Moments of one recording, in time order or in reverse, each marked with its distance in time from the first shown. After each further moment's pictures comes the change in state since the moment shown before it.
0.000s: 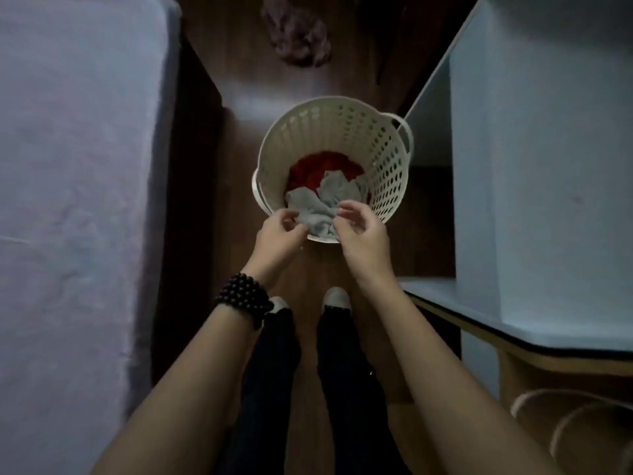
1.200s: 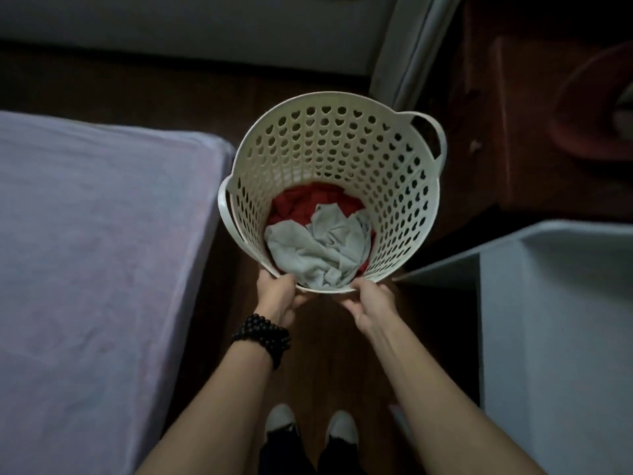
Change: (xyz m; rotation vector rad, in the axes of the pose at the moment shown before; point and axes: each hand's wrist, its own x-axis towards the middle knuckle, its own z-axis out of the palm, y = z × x) left_hand 0.135 0.196 -0.085 -0.734 0.278 -0.235; right_hand 0.197 -0.174 0.072 0.619 0.131 0.571
